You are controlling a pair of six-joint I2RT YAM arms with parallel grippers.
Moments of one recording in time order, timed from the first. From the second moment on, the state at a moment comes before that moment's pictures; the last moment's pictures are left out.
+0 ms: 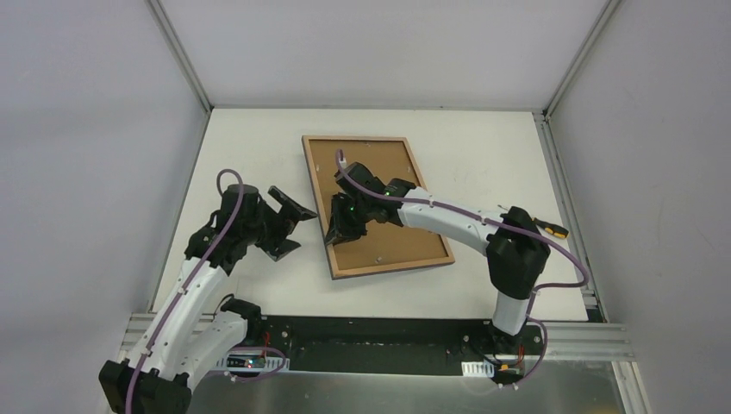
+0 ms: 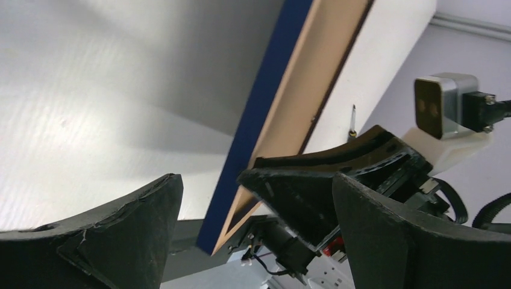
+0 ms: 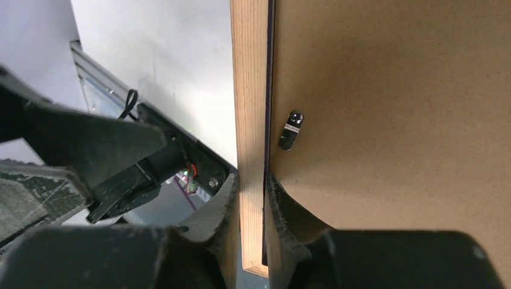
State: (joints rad) left arm -0.27 0.76 0.75 -0.77 0.19 -1.22; right arm 0.99 1.82 1.46 -0.57 -0.24 0.86
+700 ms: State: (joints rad) left arm -0.27 1.04 0.85 -0.56 0.37 -1.06; right arm 0.92 1.76 1.46 -0.56 -0.46 0.89
